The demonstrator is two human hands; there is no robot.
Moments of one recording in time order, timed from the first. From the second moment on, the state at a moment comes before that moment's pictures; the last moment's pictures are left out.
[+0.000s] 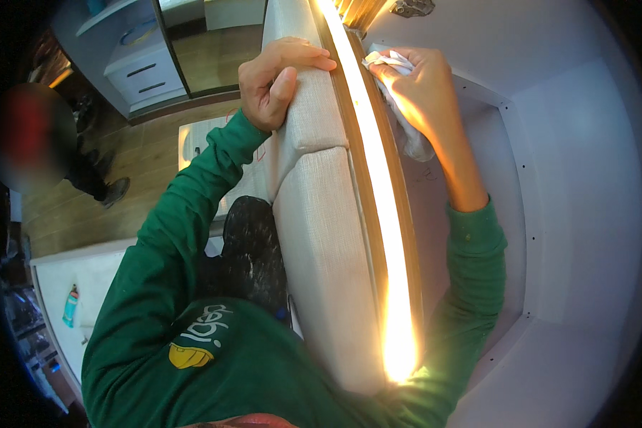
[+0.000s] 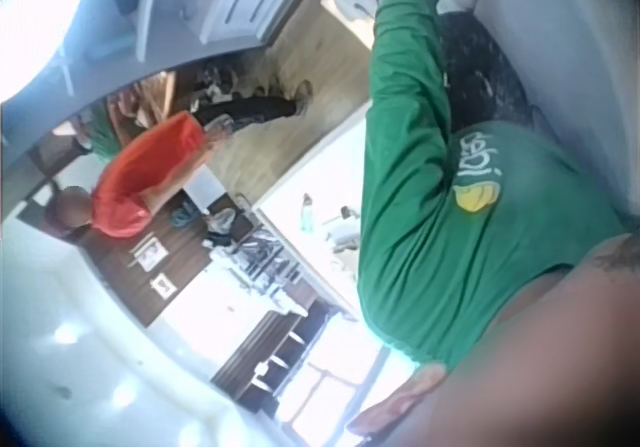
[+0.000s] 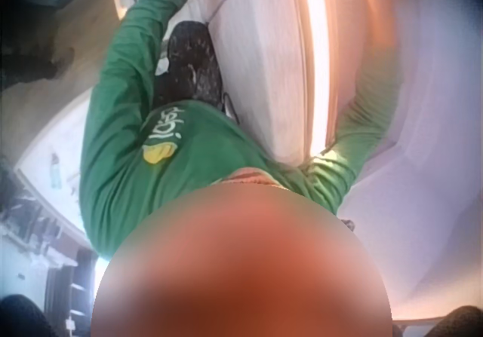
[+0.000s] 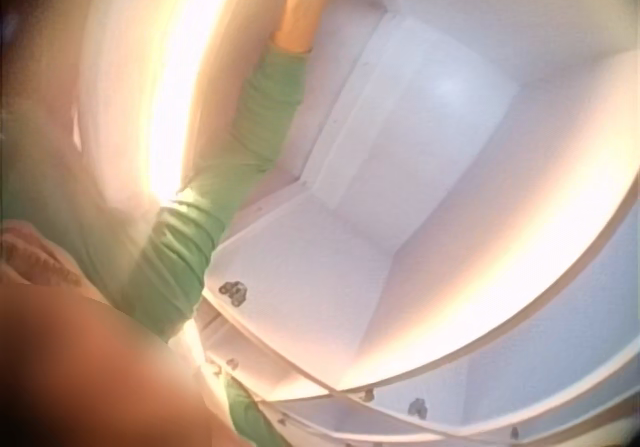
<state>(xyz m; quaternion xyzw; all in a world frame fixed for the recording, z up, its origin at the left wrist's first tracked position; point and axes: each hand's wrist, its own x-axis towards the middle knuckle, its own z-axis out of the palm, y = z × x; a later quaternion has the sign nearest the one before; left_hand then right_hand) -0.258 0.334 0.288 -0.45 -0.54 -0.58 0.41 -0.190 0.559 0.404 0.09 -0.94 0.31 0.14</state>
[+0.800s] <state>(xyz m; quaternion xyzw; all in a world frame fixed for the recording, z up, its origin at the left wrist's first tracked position) -0.255 0.332 0.287 -0.45 -0.57 -0.56 0.41 -0.184 0.542 0.414 0.12 -0.95 0.25 0.14</state>
